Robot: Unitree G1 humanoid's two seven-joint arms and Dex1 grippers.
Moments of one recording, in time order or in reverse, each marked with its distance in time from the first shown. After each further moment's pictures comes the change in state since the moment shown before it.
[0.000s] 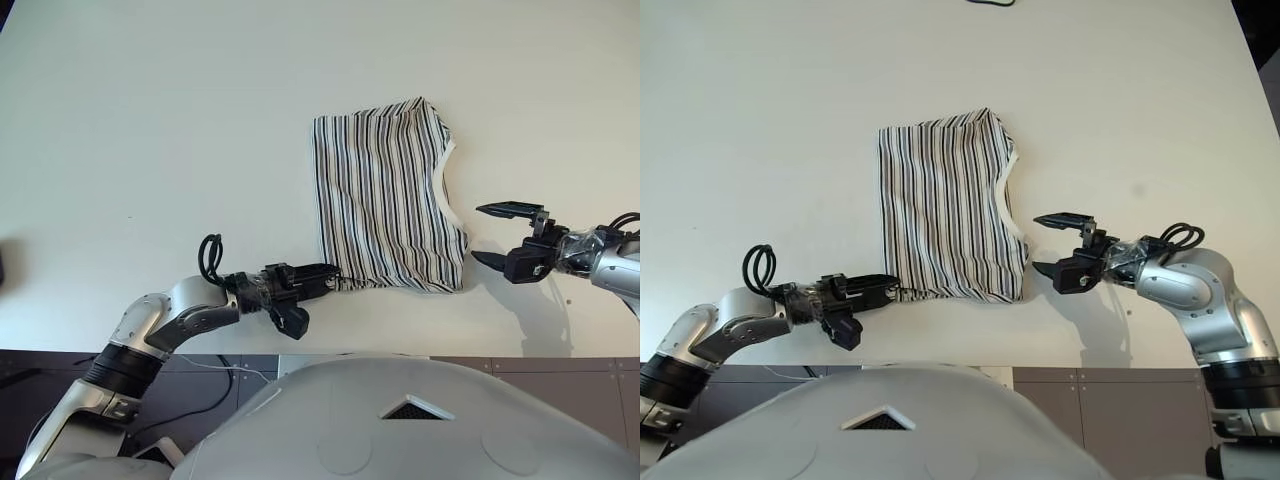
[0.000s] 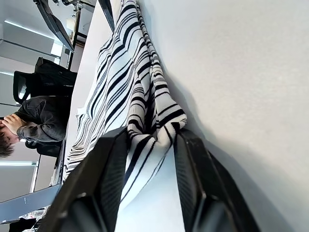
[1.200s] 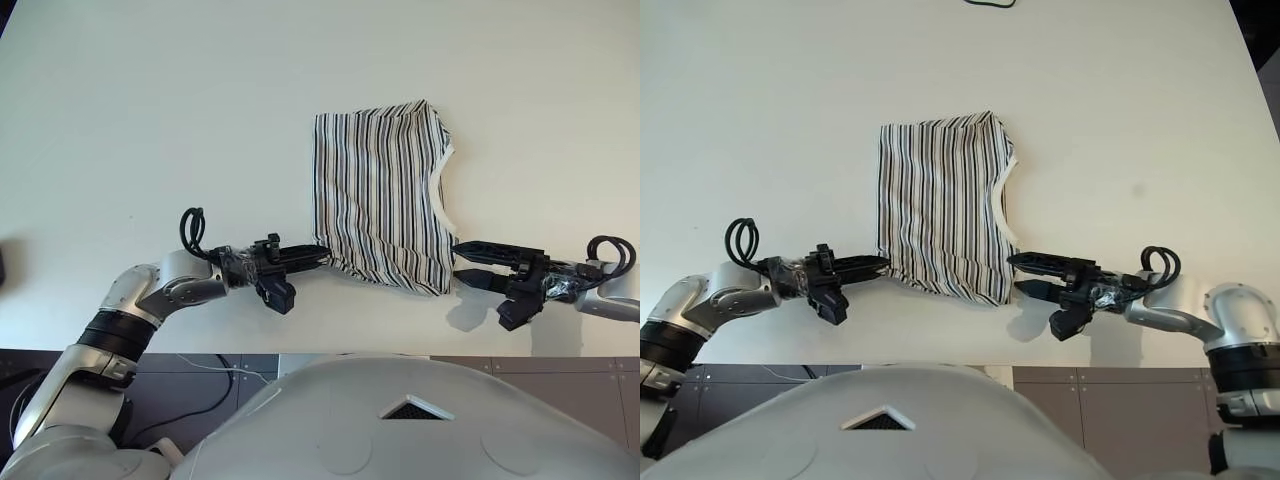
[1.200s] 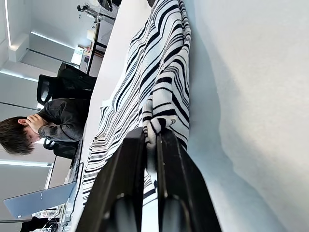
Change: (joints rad) left arm -0.181 0.025 -0.058 0.257 -0.060 -0.186 0.115; right arm -0.107 -0.028 0.103 0.221 -0.757 -0.590 -0.839
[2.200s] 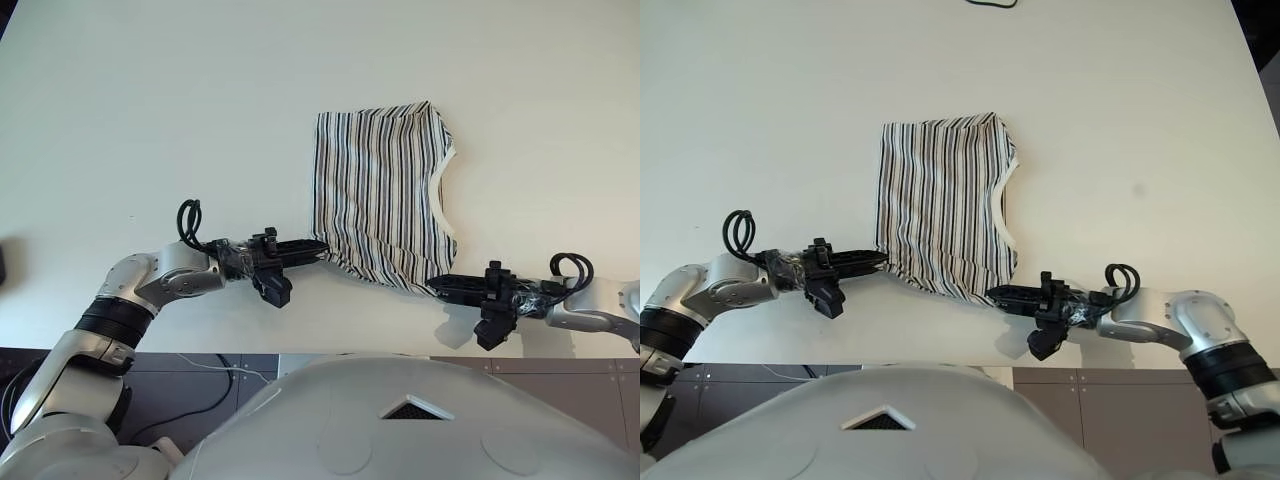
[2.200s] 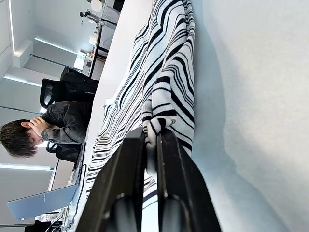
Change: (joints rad) left arm -0.070 0.013 -0.047 0.077 0.010 -0.039 0.057; right arm -0.001 -0.040 0.237 -0.081 0.099 0.118 0.050
